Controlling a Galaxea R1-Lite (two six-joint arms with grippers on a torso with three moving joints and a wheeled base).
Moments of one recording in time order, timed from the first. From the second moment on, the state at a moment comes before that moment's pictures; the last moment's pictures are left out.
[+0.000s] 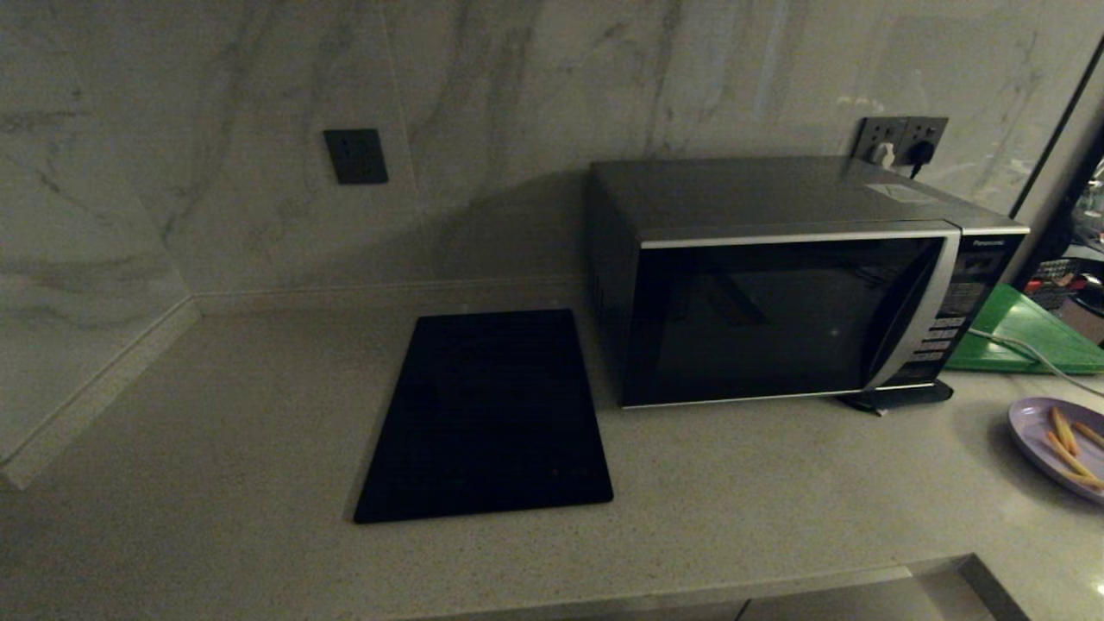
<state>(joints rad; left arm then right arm) 0.00 0.00 0.00 -0.01 0.03 -0.07 -0.22 0.79 -0.52 -0.58 -0.81 -0.64</state>
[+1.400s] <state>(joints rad) 0.00 0.00 0.00 -0.01 0.03 -0.07 -0.22 1.26 -1.04 -0.04 -0.46 -0.03</state>
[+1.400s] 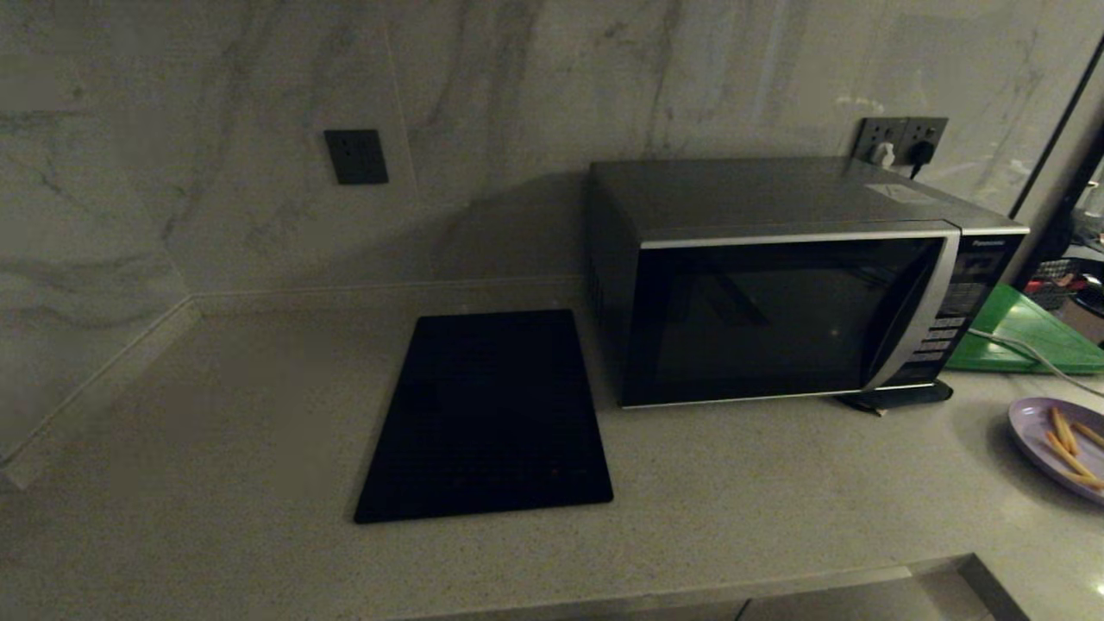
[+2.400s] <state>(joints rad) 0.00 0.00 0.00 -0.01 0.03 -0.07 -0.03 1.54 -0.89 -0.43 -0.58 -0.07</state>
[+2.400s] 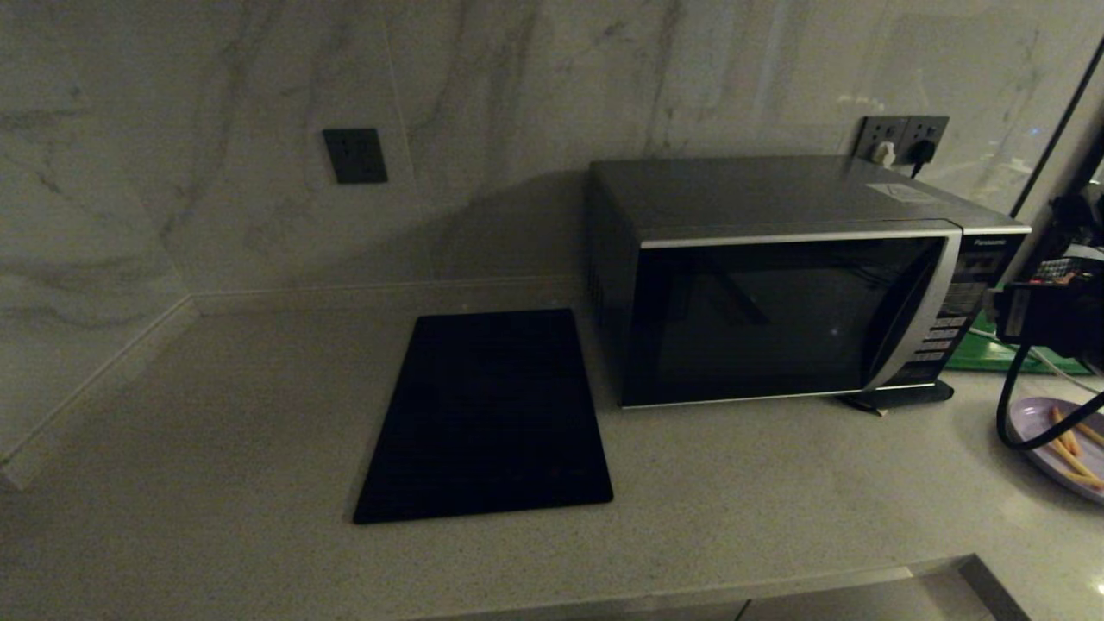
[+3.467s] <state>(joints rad) 0.00 0.00 0.00 -0.01 0.03 -0.07 0.13 1.77 -0.87 -0.67 -1.16 0.09</state>
